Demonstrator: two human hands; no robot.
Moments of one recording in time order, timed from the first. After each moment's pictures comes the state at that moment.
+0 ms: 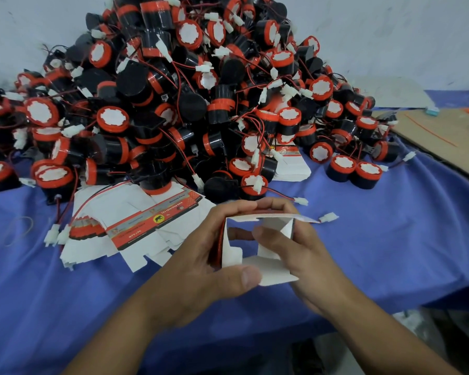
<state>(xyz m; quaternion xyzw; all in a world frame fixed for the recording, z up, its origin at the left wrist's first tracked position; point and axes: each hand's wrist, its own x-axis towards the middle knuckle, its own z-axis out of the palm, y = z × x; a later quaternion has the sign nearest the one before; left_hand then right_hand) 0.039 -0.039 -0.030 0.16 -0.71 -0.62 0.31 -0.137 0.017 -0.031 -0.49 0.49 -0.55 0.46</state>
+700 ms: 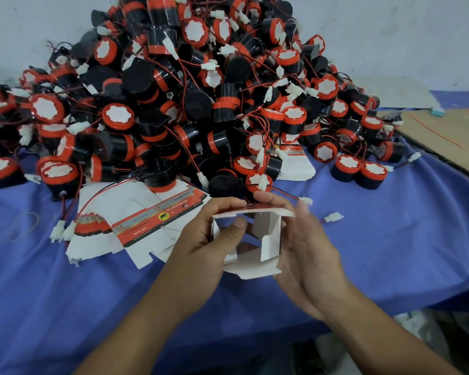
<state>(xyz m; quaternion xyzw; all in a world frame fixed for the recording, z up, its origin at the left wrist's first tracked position) 0.031 -0.039 -0.036 0.29 -0.64 -0.57 0.42 -0.120 0.019 -0.021 -0.33 0.34 -0.64 0.61</state>
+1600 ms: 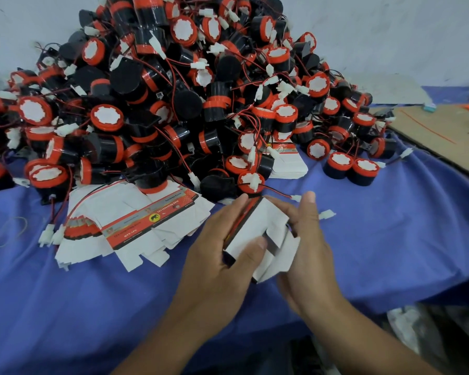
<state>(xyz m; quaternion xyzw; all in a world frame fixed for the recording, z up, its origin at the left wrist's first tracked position) 0.009 -0.016 -0.047 0.35 -0.71 -0.45 0.42 -0.118 0.020 -0.031 -0.32 0.53 -0.66 0.42</state>
